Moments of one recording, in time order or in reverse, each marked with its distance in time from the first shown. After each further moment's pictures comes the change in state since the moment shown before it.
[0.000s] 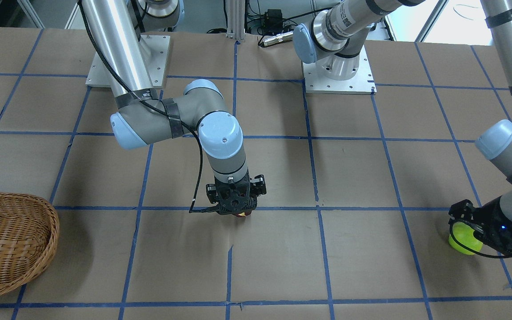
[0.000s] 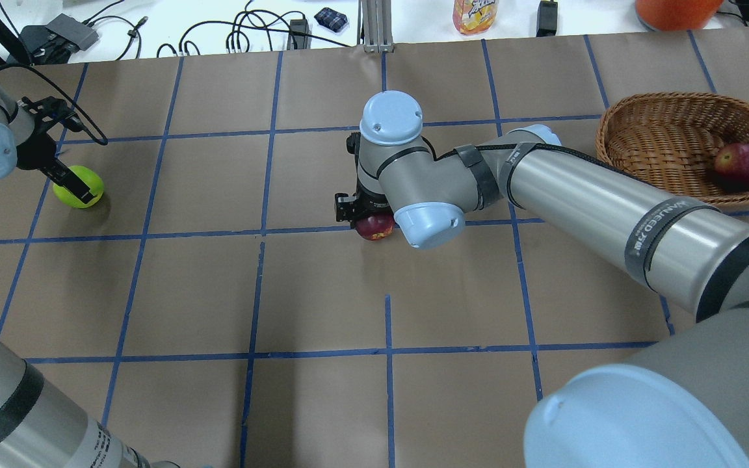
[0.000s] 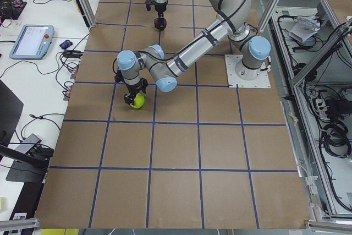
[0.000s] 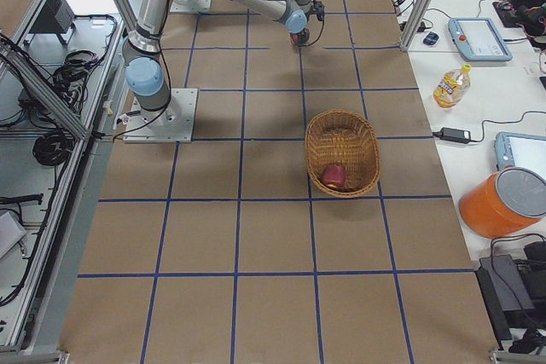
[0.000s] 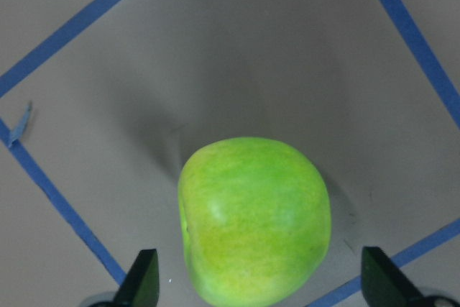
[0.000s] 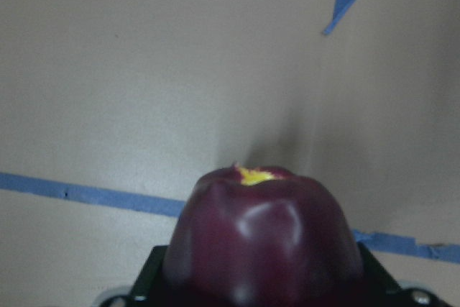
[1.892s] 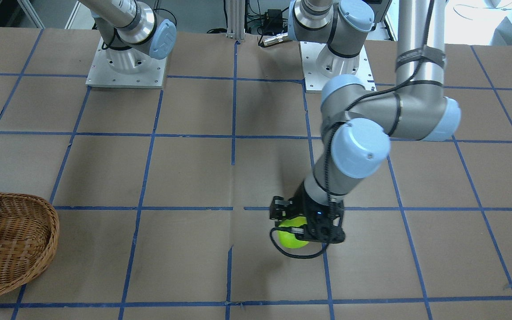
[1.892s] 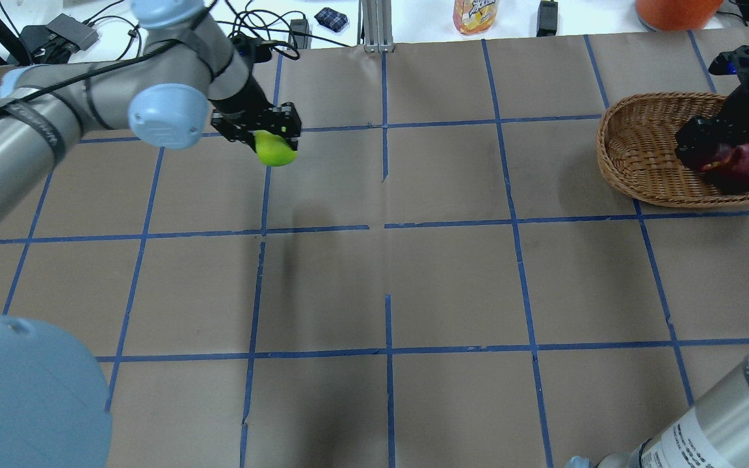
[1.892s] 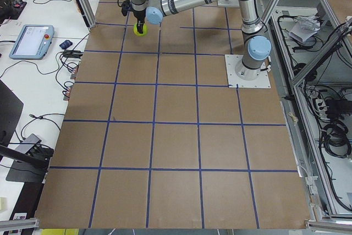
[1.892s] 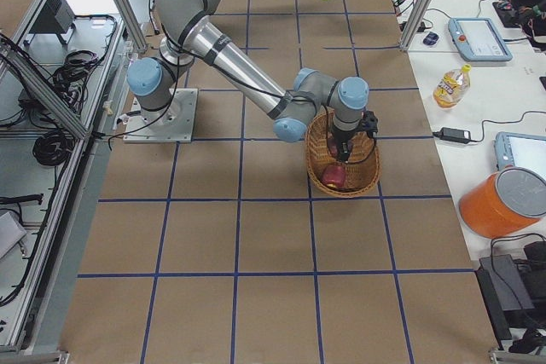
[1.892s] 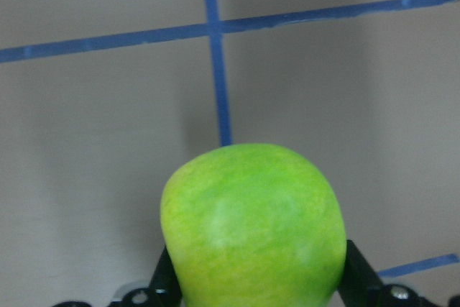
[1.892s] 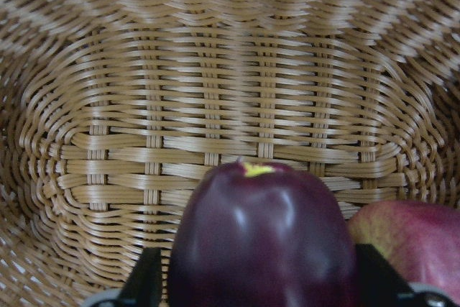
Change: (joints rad) left arm -0.652 0.131 -0.005 -0.032 -0.218 -1.258; right arm -0.910 0.012 -0.130 0.196 -0.063 -0.853
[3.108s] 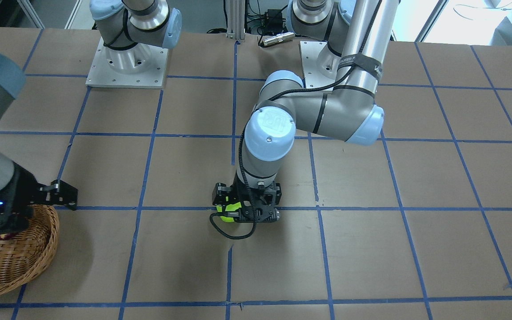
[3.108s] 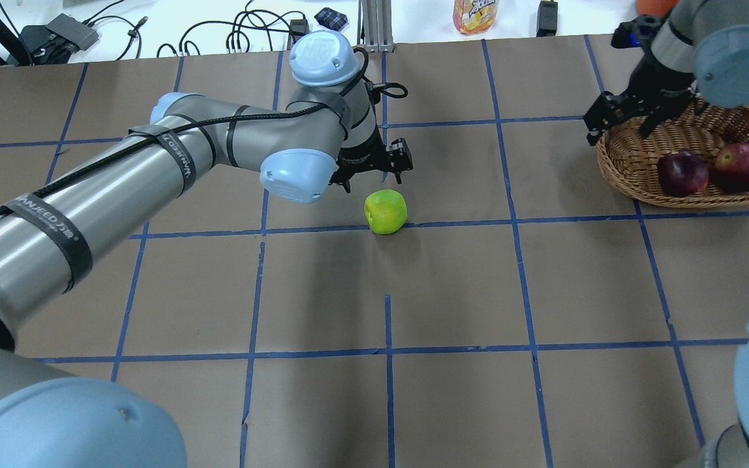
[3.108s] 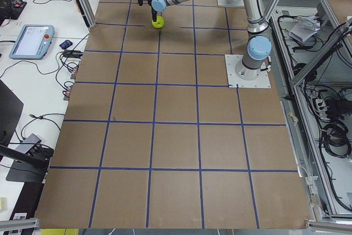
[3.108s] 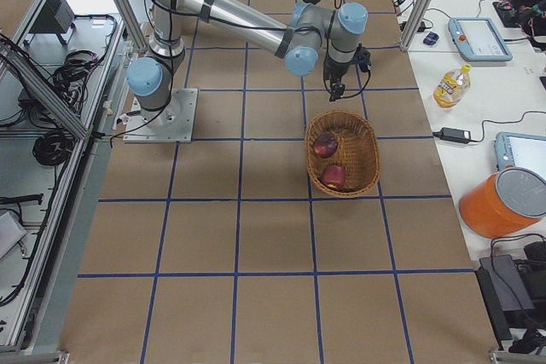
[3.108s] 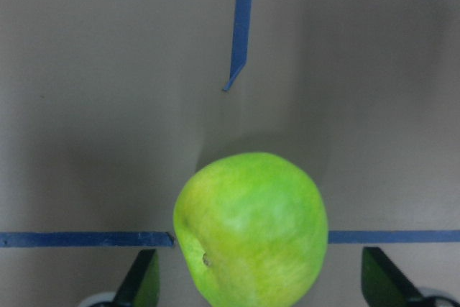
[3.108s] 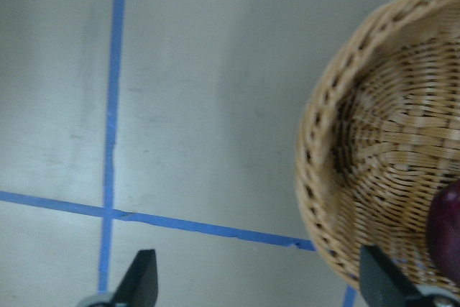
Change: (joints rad) left arm -0.145 -0.027 -0.023 0.043 0.055 -0.214; right arm 0.334 -0.183 0.011 0.237 0.004 0.233
